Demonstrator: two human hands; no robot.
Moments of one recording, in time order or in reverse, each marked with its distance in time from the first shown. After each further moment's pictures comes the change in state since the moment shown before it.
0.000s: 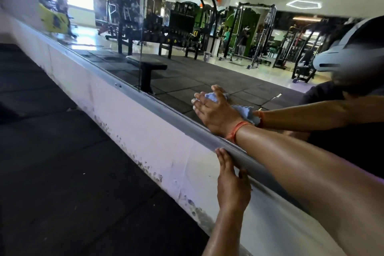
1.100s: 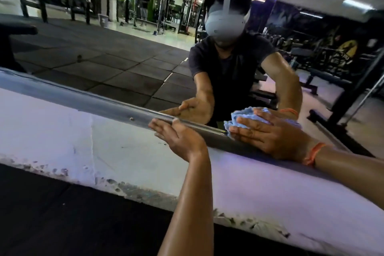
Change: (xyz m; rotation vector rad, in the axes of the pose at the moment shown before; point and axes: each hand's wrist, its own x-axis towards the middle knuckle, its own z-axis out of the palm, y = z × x) left_hand -0.039 0.038 0.104 -0.528 0.358 -0.108; right_hand -0.414 0.013 0.009 0.015 -0.093 -0.032
